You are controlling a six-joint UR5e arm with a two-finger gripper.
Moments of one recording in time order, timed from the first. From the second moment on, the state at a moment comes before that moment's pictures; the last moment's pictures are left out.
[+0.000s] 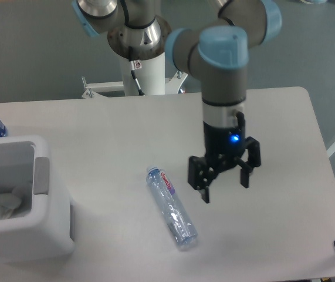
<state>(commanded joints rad) 2.55 -1.97 -1.54 -0.77 1.52 0.06</state>
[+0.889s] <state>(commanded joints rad) 2.48 -2.19 -1.47 -0.75 1.46 0.05</state>
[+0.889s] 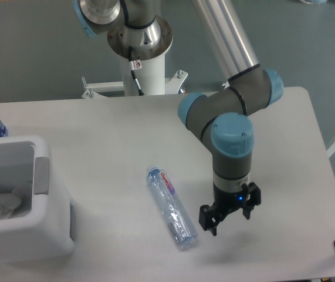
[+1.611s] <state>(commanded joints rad) 2.41 -2.25 -1.48 -0.75 1.47 0.05</state>
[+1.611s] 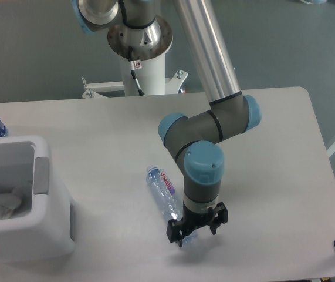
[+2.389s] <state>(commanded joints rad) 2.40 -2.27 -1.50 -0.76 1.47 0.05</state>
